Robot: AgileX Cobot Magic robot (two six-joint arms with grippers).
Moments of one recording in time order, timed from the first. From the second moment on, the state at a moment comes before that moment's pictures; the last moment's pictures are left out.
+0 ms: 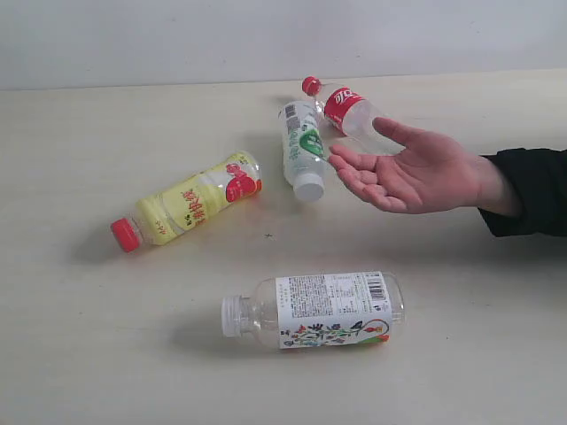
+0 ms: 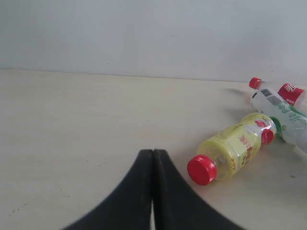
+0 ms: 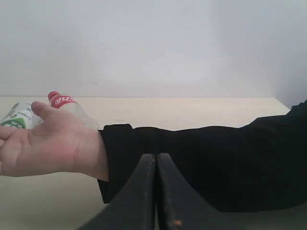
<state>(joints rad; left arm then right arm) -0.09 0.01 0.00 -0.19 0.27 0.09 -0.03 0.01 0.00 0.08 0.22 -0.13</state>
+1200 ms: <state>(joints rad) -0.09 0.01 0.00 -0.59 -0.32 -0.35 -0.03 0.01 0.00 0.08 0.22 -0.13</state>
